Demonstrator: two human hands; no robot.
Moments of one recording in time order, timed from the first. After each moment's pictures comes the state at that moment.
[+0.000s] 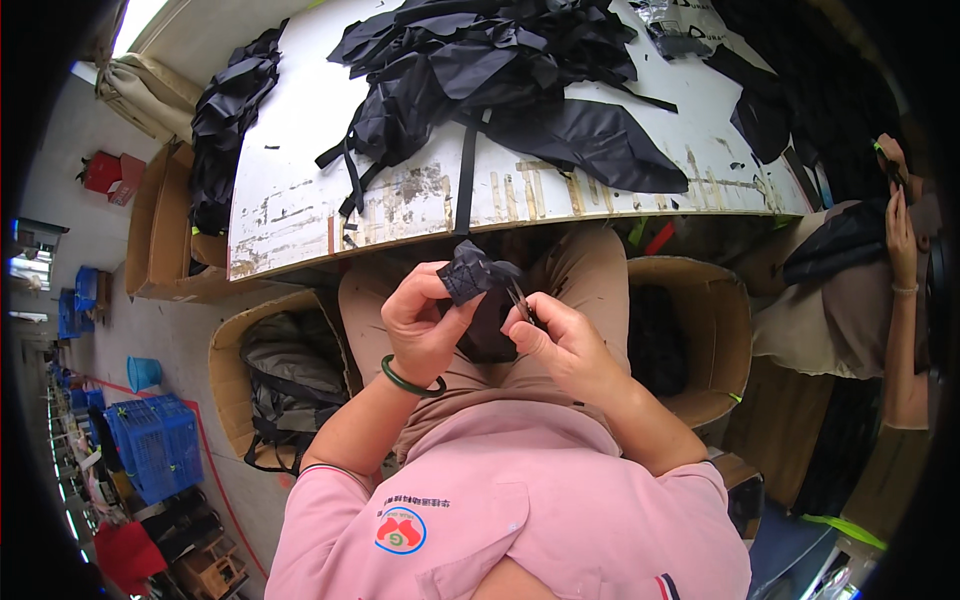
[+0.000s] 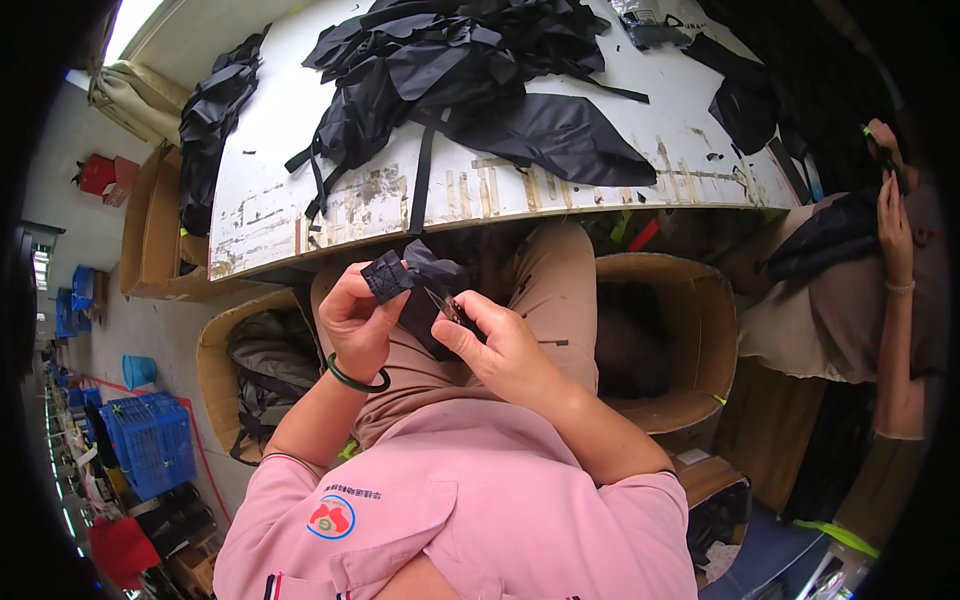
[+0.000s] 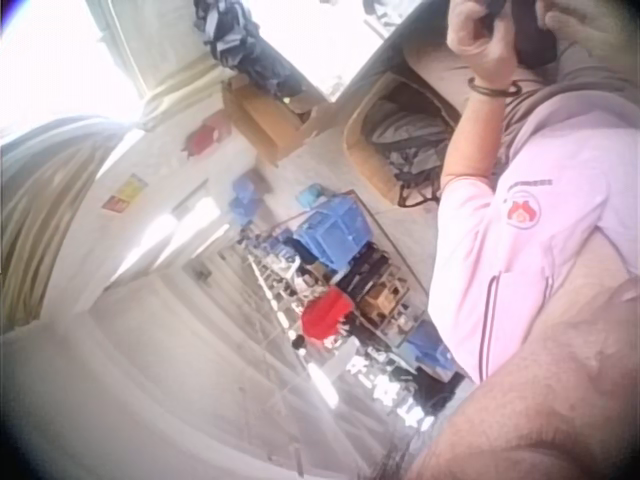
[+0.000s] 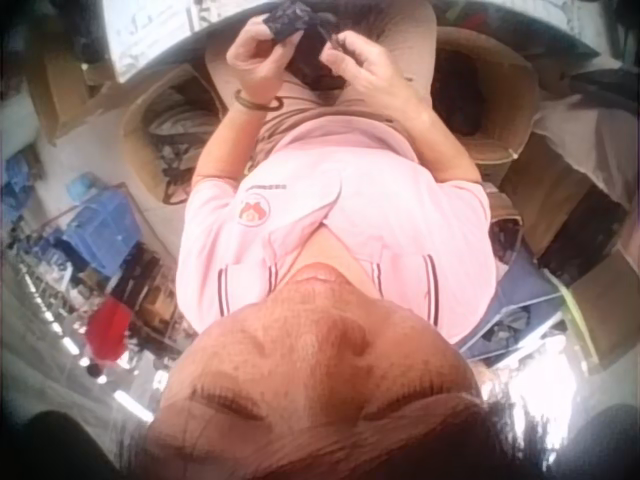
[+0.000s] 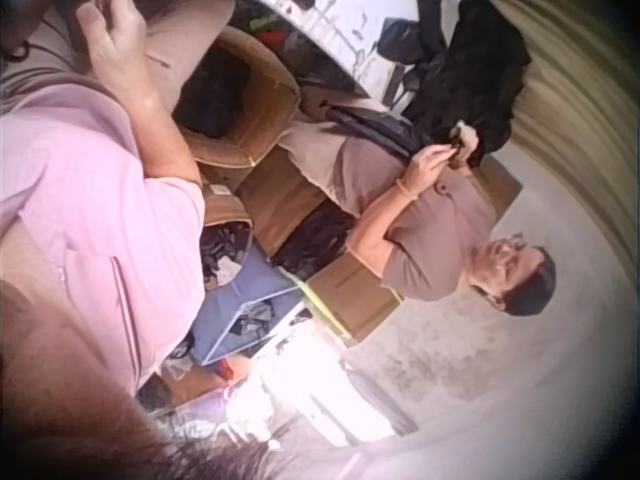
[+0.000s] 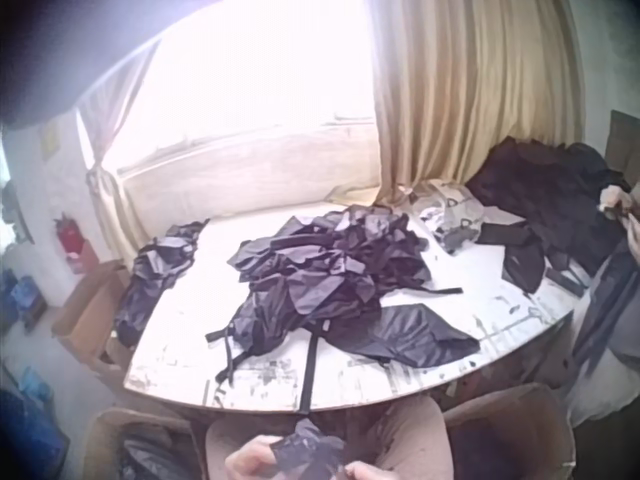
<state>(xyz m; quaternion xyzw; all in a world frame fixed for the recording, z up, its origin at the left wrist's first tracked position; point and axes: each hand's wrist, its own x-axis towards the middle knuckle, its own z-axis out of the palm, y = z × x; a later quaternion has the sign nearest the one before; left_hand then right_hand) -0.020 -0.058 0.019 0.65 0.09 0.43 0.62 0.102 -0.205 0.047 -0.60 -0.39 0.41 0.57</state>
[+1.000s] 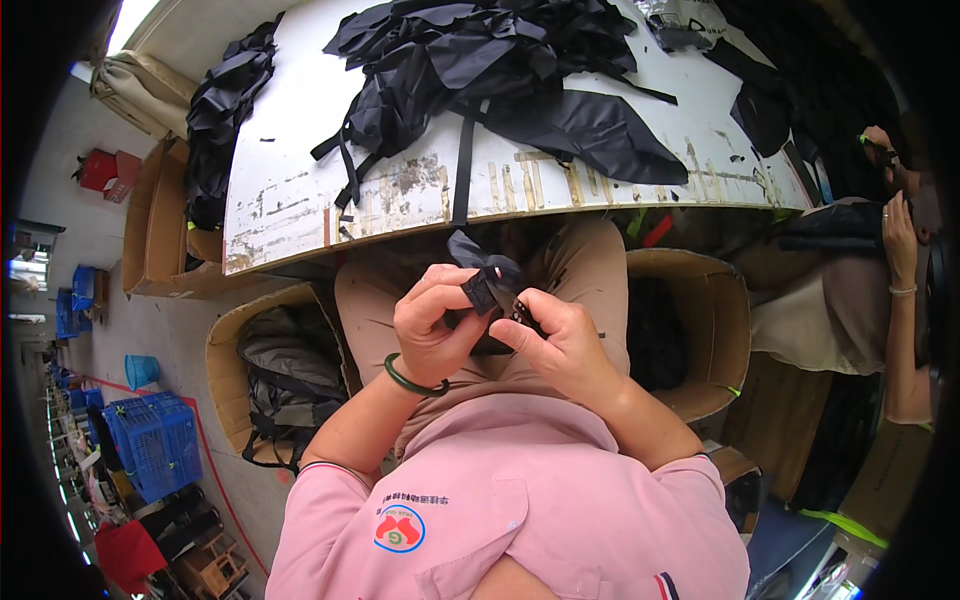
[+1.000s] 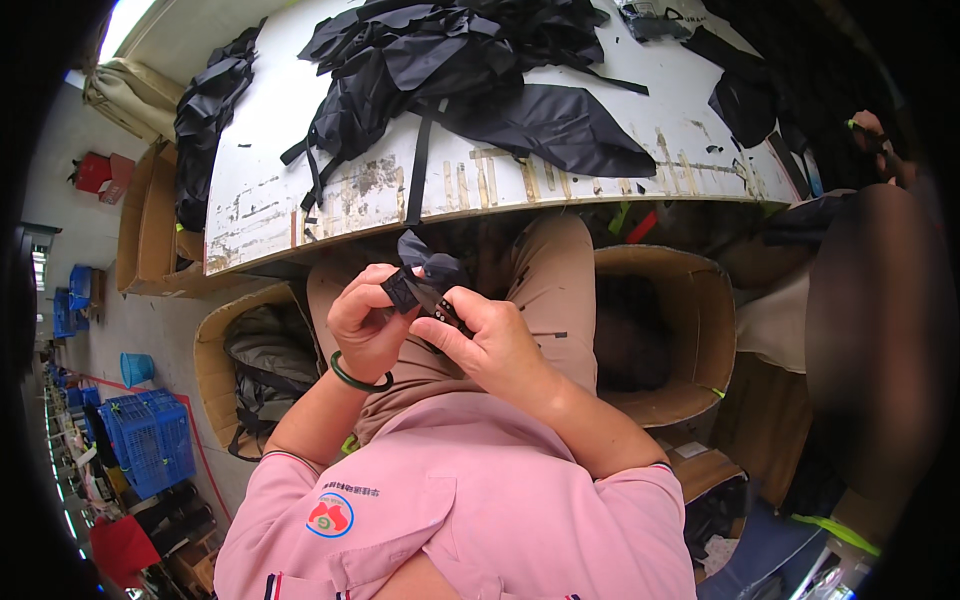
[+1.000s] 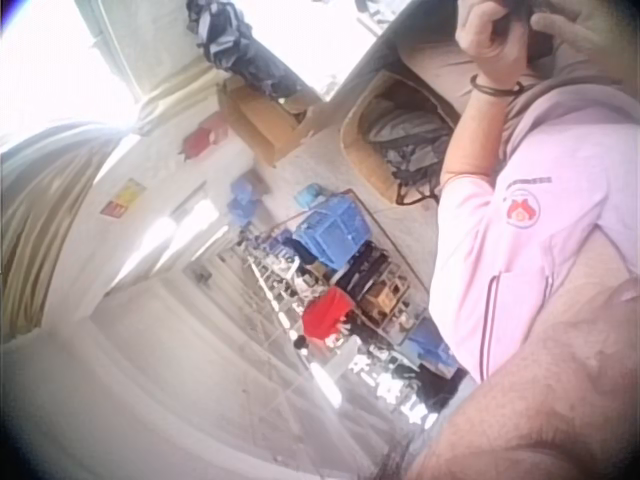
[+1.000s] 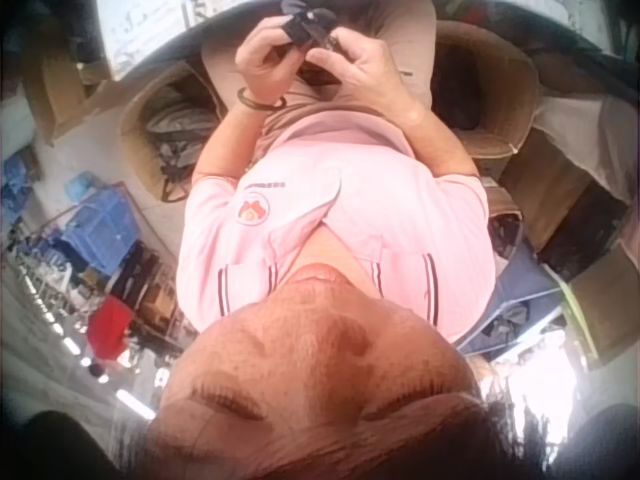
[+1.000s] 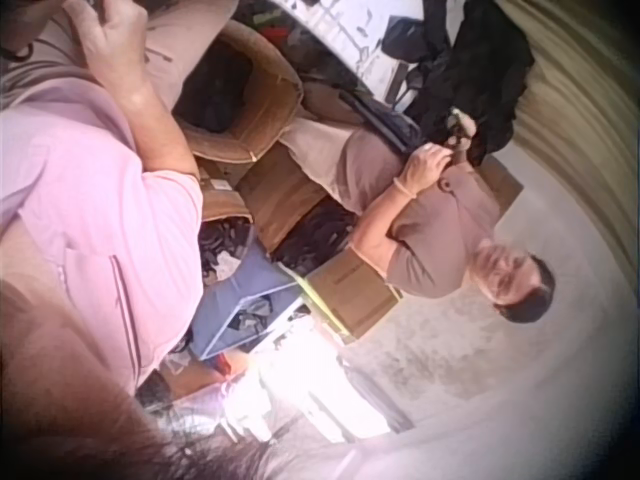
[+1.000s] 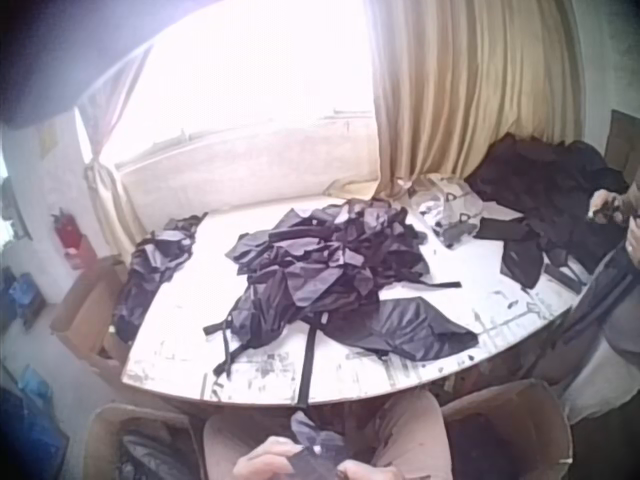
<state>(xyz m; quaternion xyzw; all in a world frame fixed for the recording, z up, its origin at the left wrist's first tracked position) -0.020 -0.061 0.013 0.75 0.05 0.43 0.51 0.091 -0.199 0.042 -0.64 -0.39 0.33 0.56</state>
